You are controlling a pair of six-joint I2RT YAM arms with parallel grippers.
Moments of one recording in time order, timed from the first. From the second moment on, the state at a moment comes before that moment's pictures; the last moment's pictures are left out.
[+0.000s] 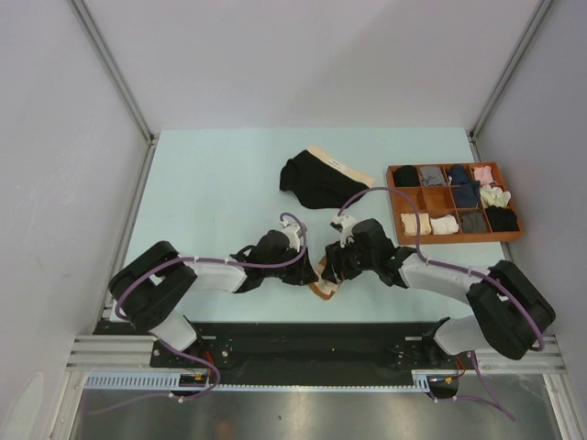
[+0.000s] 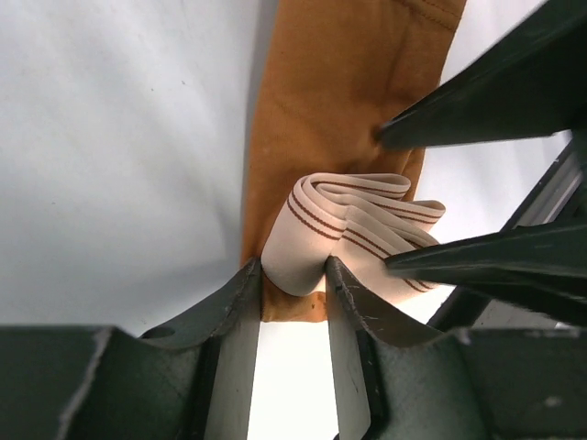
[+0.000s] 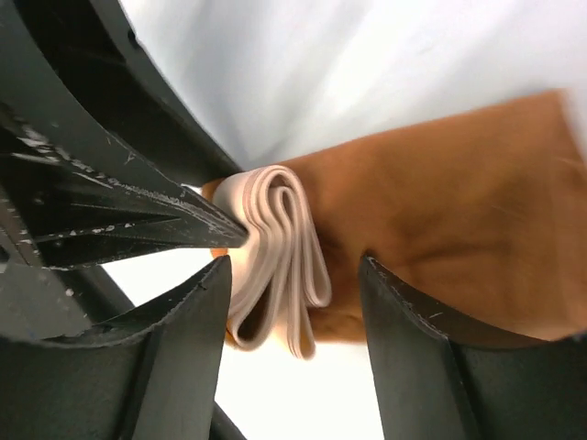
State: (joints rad) left arm -0.83 1.58 0.56 0.35 0.24 -0.64; right arm 0.70 1.40 0.59 0.06 -0.31 0.28
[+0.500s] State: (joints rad) left arm -0.83 1.60 0.60 0.30 0.24 -0.64; right arm 0.85 1.20 0.59 -0.05 -0.14 0.28
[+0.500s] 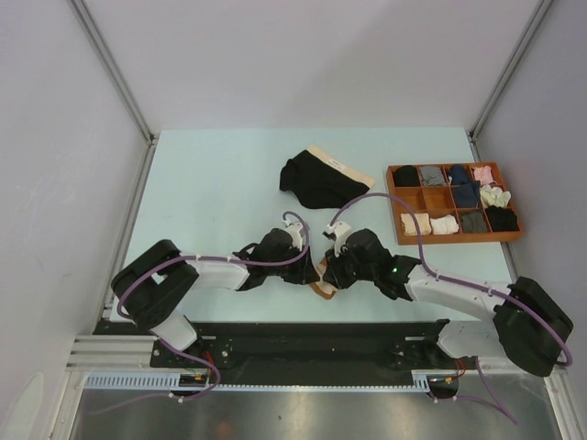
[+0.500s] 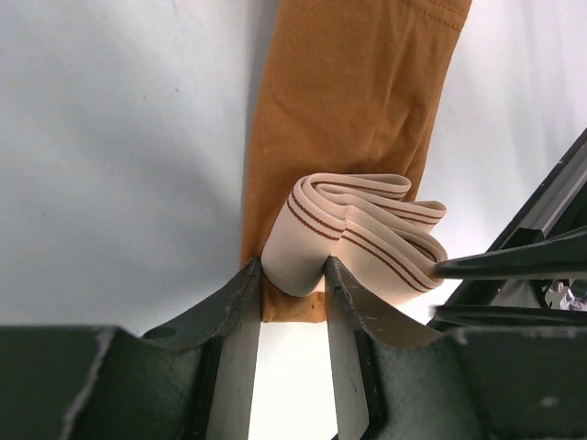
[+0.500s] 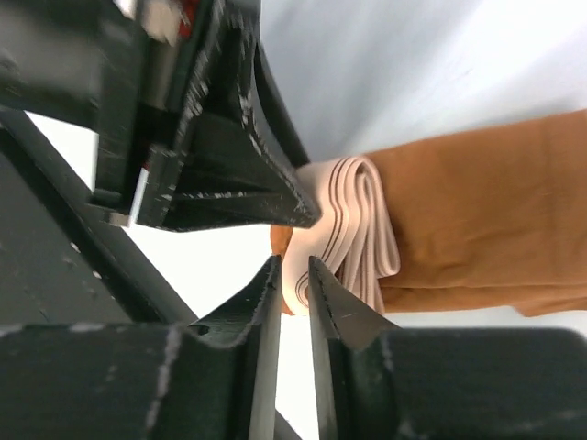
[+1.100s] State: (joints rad) left arm -0.85 1.59 0.62 0.27 0.25 -0.65; right arm 0.83 1.36 0.59 -0.04 -0.05 0.30
